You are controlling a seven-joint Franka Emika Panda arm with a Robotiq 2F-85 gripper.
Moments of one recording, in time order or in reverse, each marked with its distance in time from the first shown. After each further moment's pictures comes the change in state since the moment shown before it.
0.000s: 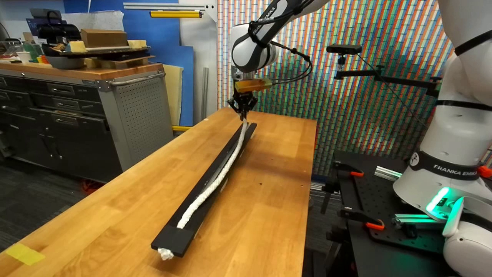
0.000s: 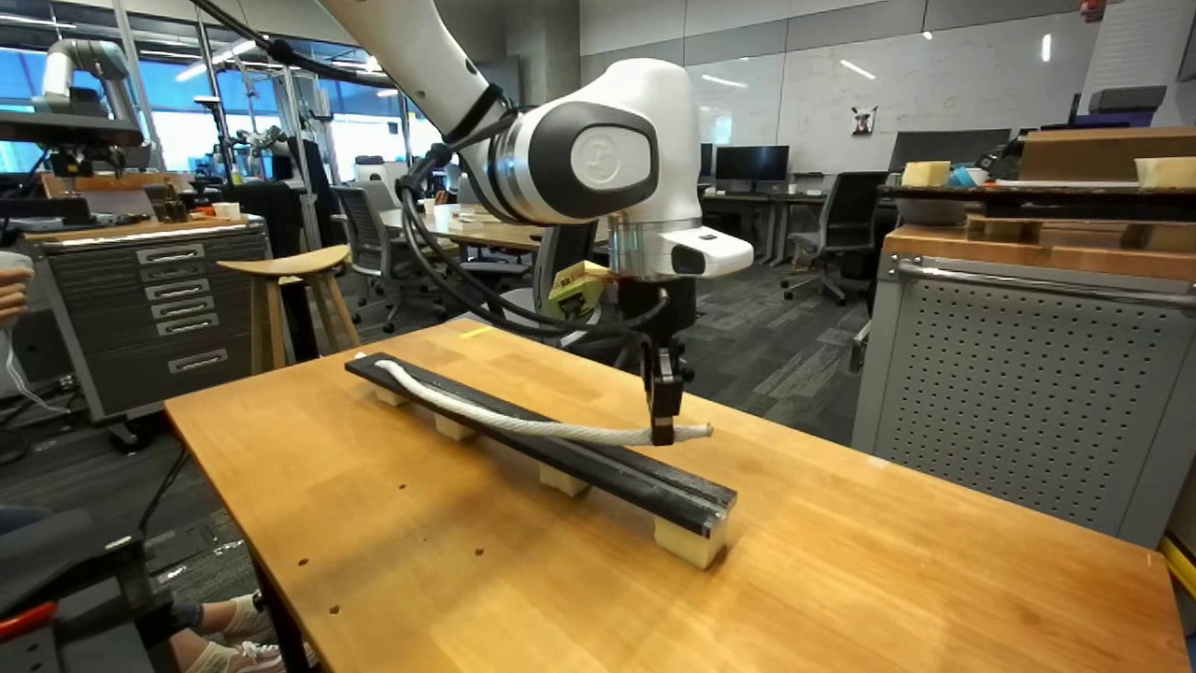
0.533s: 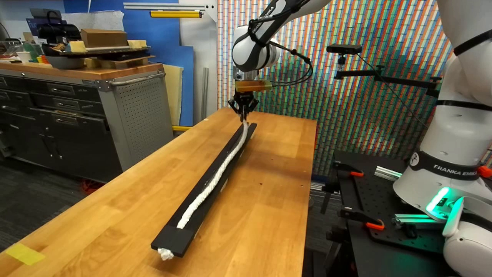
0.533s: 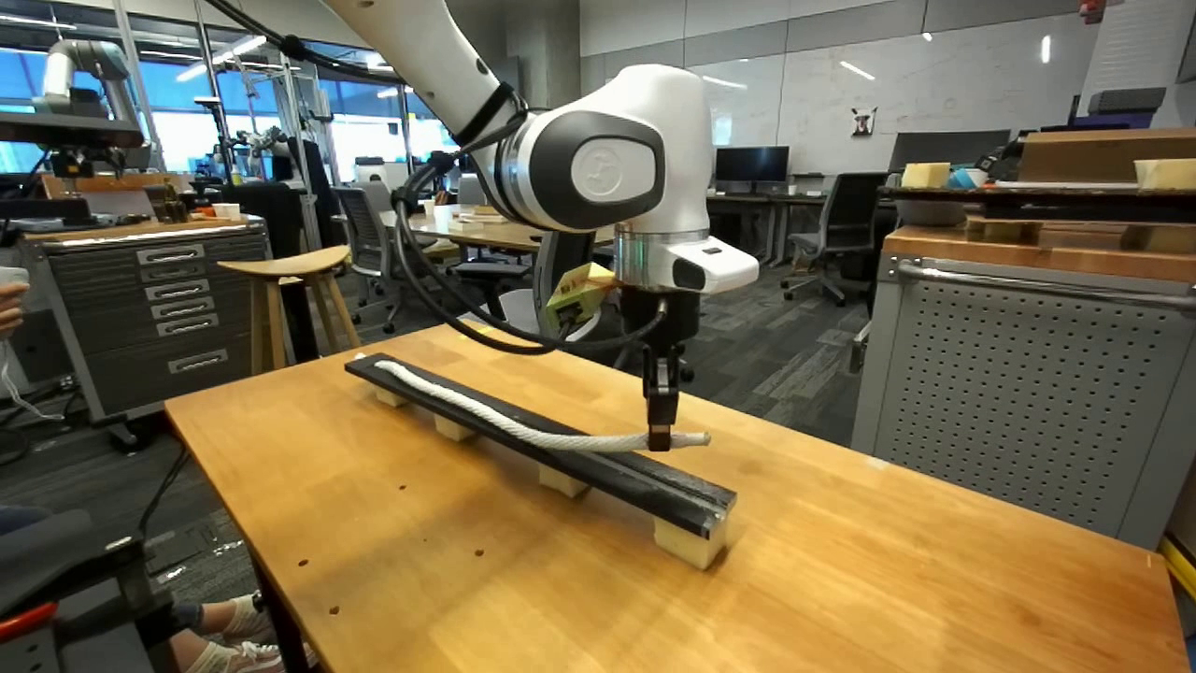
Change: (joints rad) arm -0.018 0.007 0.009 -0.001 0.079 0.000 0.003
